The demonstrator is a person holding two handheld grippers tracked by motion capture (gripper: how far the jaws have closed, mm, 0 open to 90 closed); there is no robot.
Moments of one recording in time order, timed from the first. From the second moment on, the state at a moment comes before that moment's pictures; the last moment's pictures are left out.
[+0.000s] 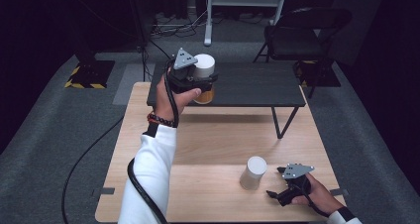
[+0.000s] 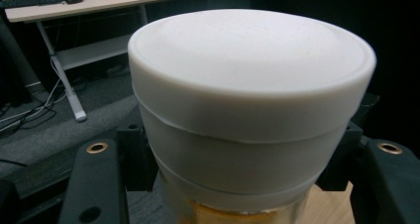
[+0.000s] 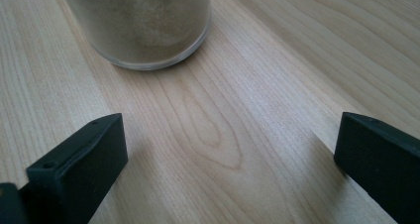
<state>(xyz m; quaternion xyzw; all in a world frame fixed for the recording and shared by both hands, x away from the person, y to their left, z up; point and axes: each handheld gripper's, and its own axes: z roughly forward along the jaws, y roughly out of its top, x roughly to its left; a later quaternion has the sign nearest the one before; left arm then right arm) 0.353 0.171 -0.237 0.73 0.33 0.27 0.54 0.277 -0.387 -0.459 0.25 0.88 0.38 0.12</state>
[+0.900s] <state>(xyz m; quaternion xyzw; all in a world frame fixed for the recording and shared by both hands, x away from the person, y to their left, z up) 0.392 0.157 -0.249 0.72 0.36 0.28 0.52 0.276 -0.389 -0.459 0.24 0.89 0.38 0.12</state>
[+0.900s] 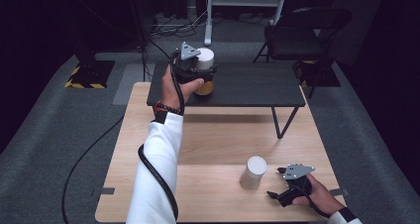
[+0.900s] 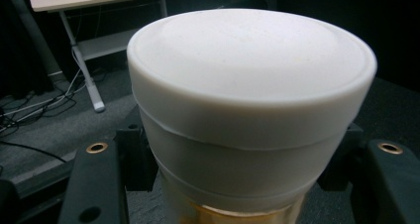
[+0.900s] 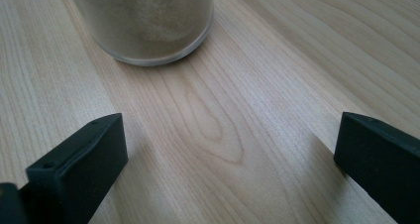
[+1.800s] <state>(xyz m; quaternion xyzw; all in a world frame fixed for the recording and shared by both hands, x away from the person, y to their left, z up) 0.391 0.156 -0.270 0.71 0.38 0.29 0.52 0.276 -0.389 -0.459 0.24 0.89 0.38 0.12</state>
